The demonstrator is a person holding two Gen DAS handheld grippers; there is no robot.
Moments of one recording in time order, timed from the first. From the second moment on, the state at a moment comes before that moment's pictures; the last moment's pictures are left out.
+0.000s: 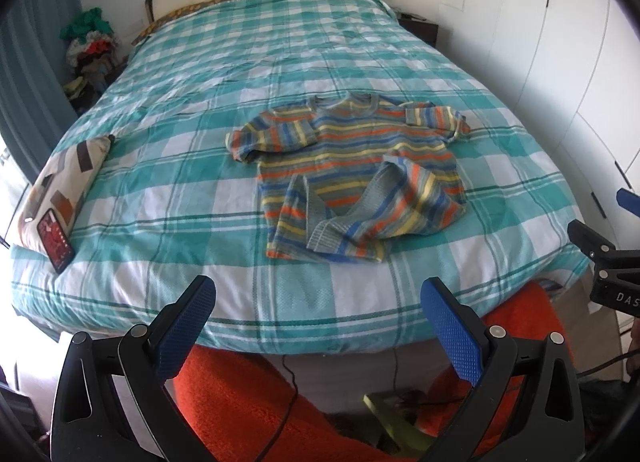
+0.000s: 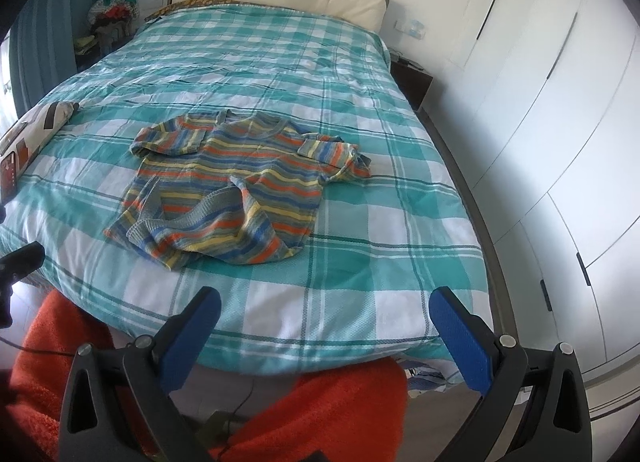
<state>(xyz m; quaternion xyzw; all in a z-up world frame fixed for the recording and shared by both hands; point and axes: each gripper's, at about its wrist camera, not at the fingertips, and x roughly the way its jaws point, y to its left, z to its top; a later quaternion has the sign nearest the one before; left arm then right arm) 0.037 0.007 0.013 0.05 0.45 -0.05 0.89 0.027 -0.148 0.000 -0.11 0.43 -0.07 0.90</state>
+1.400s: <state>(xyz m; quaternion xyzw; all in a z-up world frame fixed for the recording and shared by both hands) 0.029 0.124 -0.047 -0.04 0.46 0.01 0.89 0.080 -0.190 -0.080 -0.18 0.41 0.34 0.83</state>
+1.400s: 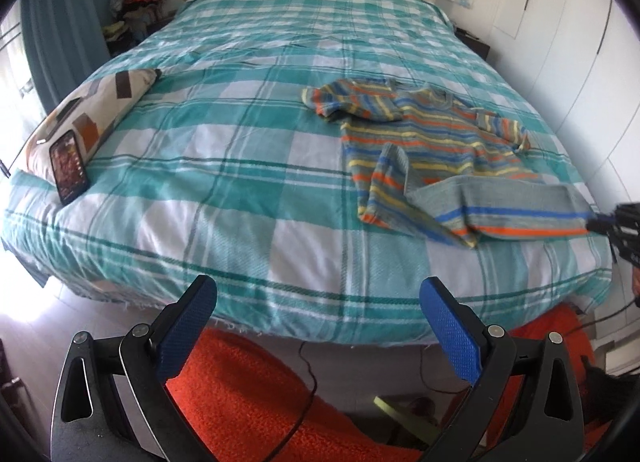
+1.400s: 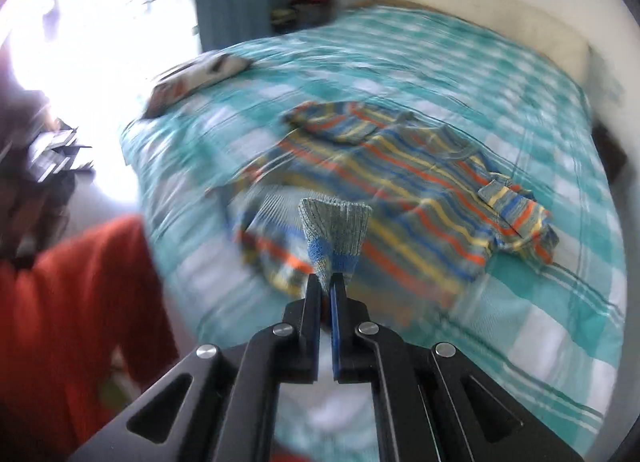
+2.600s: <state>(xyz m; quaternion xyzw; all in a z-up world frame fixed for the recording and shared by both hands) 0.013 0.157 -0.071 -0.11 0.46 0.04 0.88 0.057 0.031 -0.158 -0.20 0.46 0.53 0.69</state>
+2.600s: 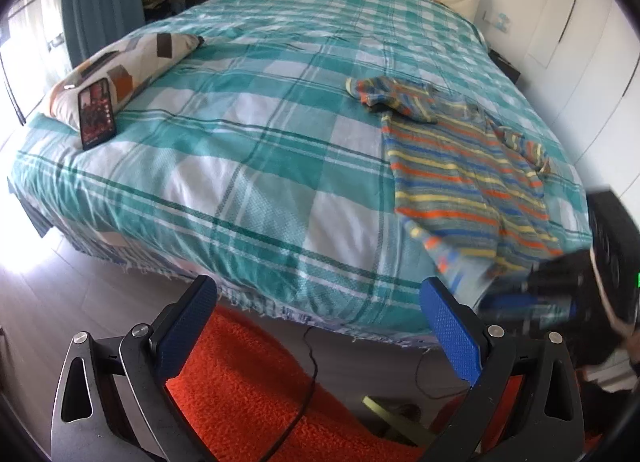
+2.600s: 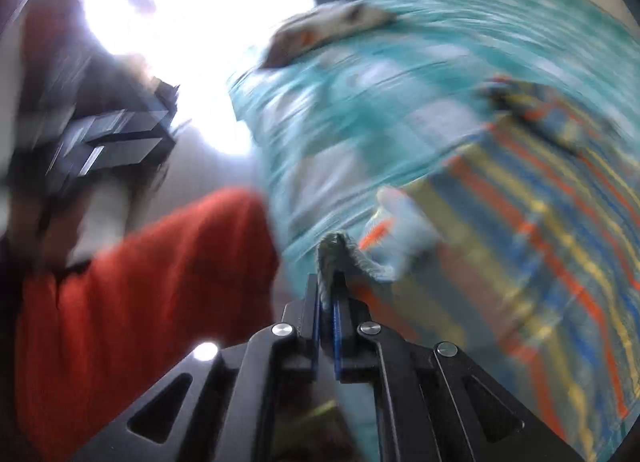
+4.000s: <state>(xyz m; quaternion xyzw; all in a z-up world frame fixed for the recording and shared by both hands) 0.087 0.081 -0.192 -0.01 0.62 -0.08 0.78 0.076 -0.292 -0.240 0.12 0.64 0.10 0.75</state>
